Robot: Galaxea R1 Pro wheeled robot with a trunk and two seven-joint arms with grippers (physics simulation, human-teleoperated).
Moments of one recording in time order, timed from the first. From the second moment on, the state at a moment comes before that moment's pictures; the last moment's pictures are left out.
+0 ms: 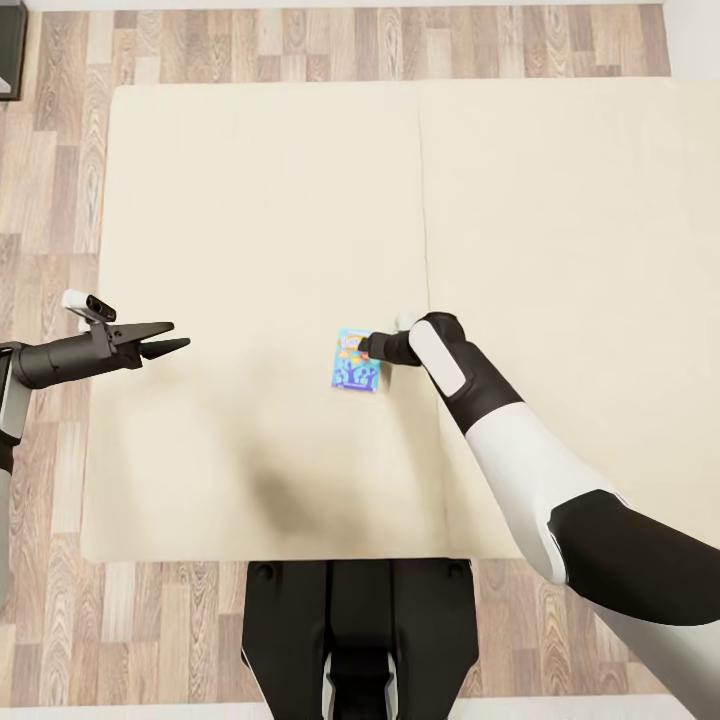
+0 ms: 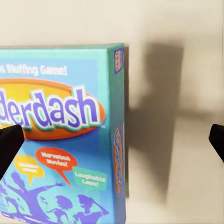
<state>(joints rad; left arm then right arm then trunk) -1.11 0.44 0.24 -0.97 0.15 1.03 -1.57 -1.32 0.17 0.29 -0.75 -0.72 0.78 -0.38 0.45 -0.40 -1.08</state>
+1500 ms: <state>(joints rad) -1.11 0.44 0.24 -0.97 0.15 1.03 -1.57 -1.31 0.17 0.30 -0.75 -0.72 0.76 -0.27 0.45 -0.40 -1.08</state>
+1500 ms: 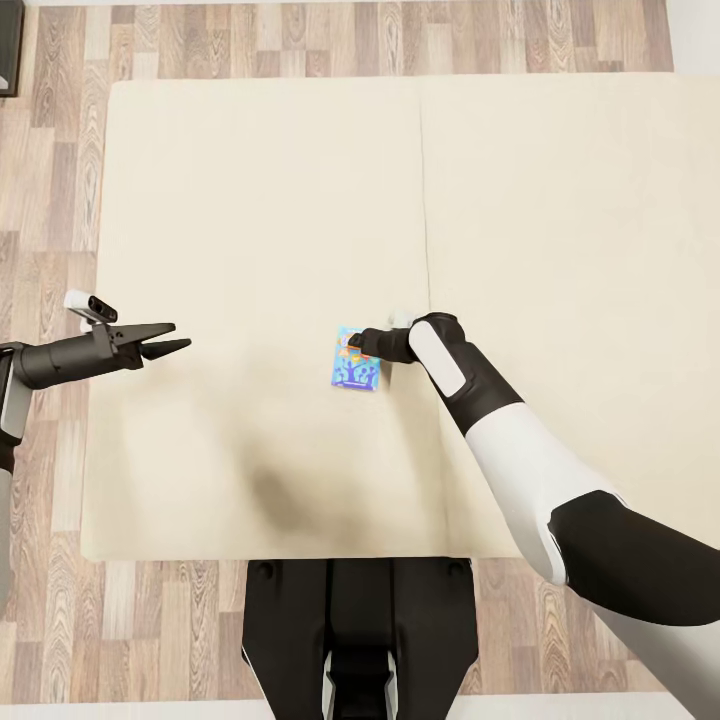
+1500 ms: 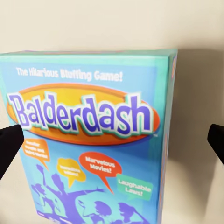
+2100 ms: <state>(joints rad) -1.11 0.44 0.24 -0.97 0.15 1.03 -1.57 -1.31 0.17 0.30 -0.74 -0.73 0.75 -0.23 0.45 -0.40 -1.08</state>
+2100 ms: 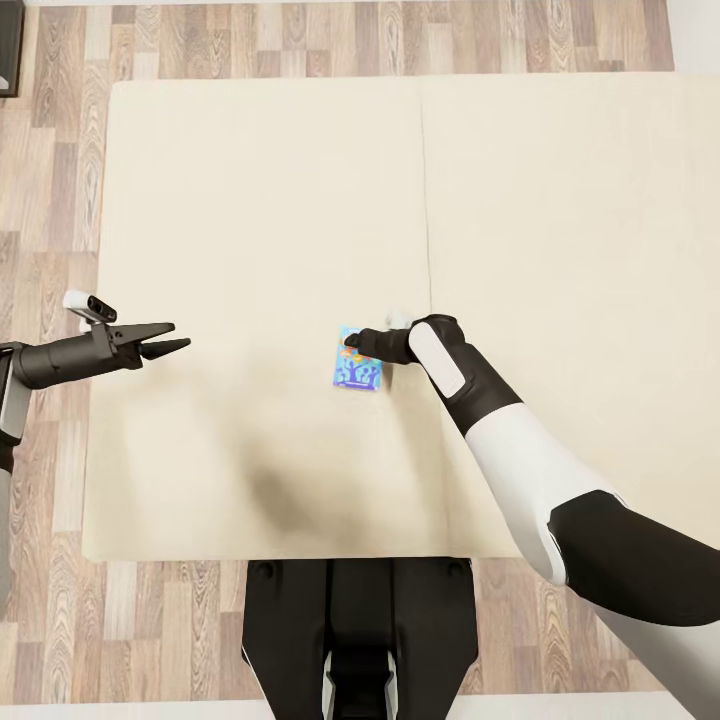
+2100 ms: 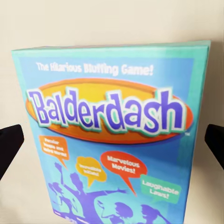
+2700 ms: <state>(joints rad) -1.11 0.44 0.24 -0.97 0.14 1.03 -1.57 -1.31 0.17 0.30 -0.74 -0.71 0.75 -0.23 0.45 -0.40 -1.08</state>
